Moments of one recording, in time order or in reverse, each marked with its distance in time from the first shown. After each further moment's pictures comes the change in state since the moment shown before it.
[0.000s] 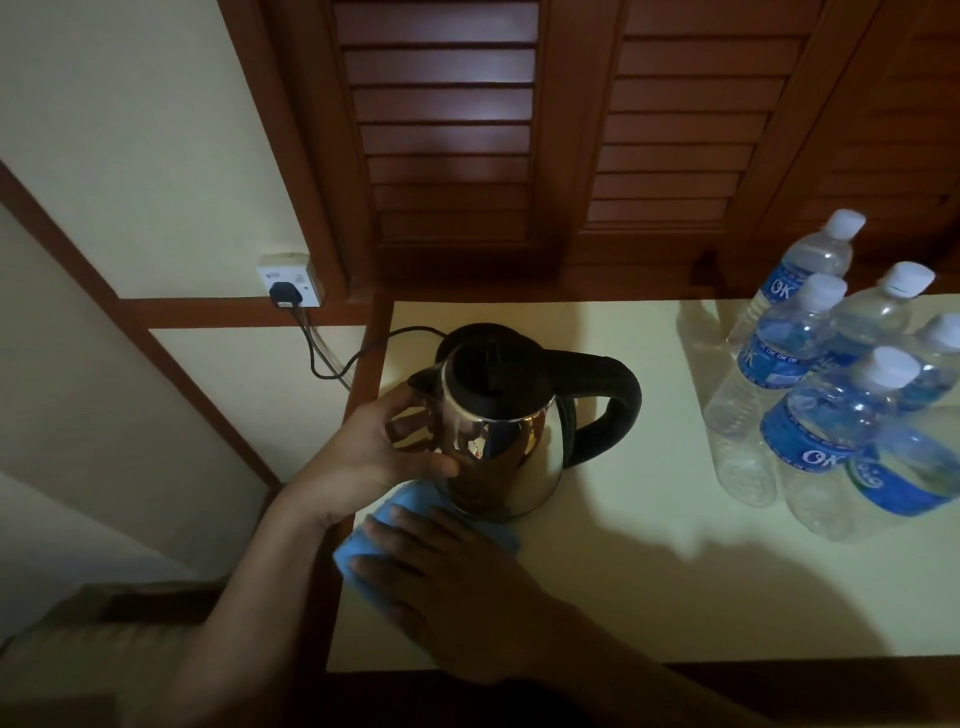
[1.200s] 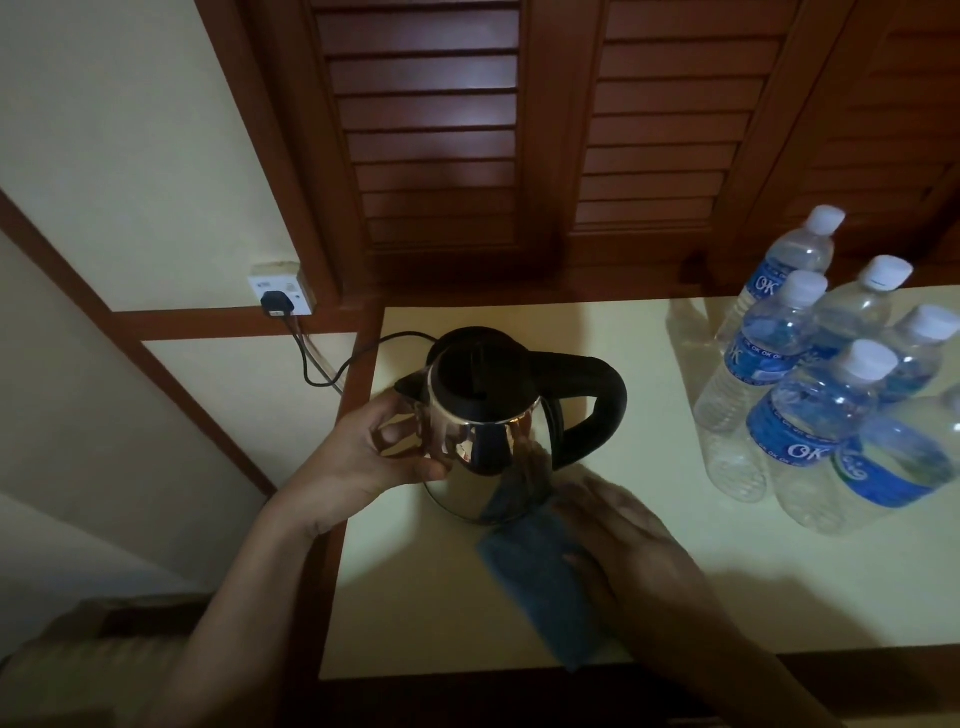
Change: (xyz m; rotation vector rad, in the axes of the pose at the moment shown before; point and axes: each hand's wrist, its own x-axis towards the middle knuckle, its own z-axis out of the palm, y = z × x) left_hand -0.002 0.002 0.007 -0.006 0.051 -0.032; right_hand -0.122 0.066 -0.011 0.054 0.410 0.461
